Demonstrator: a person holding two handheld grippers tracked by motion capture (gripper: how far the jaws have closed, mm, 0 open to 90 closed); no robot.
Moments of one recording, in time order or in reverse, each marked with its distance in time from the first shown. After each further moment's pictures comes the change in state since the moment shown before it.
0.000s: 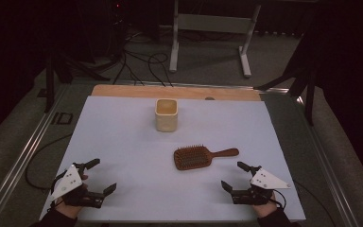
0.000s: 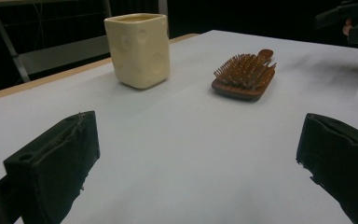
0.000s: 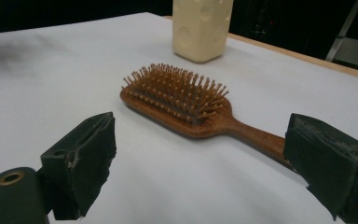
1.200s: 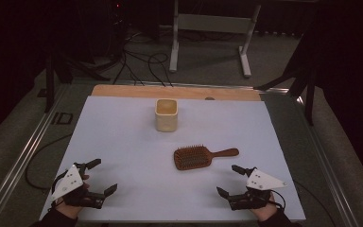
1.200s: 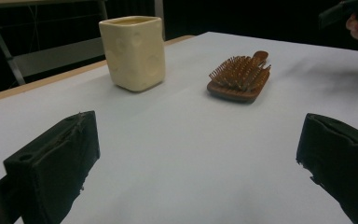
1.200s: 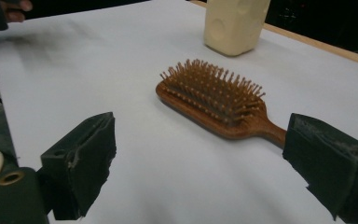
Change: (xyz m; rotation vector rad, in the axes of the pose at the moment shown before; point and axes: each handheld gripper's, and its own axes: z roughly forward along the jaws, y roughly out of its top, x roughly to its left) left arm -0.002 0.002 0.001 -0.005 -0.017 0.009; right arm 0.017 0.023 -0.004 0.086 0.089 -0.031
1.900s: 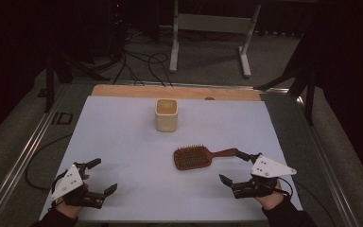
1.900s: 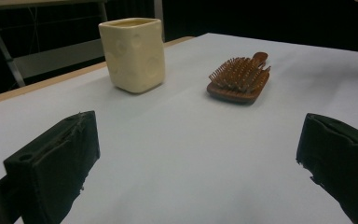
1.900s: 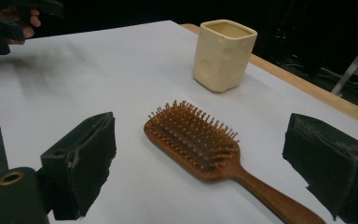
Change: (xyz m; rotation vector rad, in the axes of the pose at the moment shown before) left arm 0.000 0.000 0.000 -0.006 0.000 0.000; right arm -0.011 0.054 -0.012 -0.027 -0.018 -0.070
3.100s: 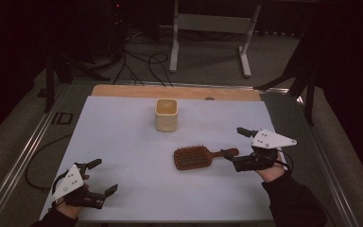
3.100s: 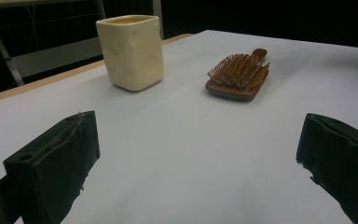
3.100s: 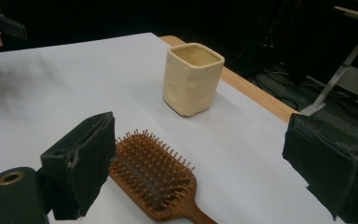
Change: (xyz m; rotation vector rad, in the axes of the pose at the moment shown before) left arm -0.001 0.000 0.001 0.009 -0.004 0.008; right arm -0.047 0.038 0.018 -0.002 -0.026 -0.027
